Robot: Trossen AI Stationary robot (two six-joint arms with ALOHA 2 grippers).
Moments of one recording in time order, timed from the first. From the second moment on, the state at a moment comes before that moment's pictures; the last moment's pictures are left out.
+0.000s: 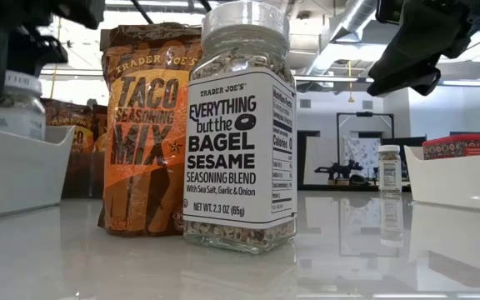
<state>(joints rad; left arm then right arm) -0.55 1.45 1.11 -1.02 -0.12 -0.83 0.45 1.15 0.69 -0.25 0.42 0.73</state>
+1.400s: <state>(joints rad) -0.60 1.25 1.08 -0.99 -0.20 -1.16 0.43 1.15 0.69 -0.25 0.42 0.73</state>
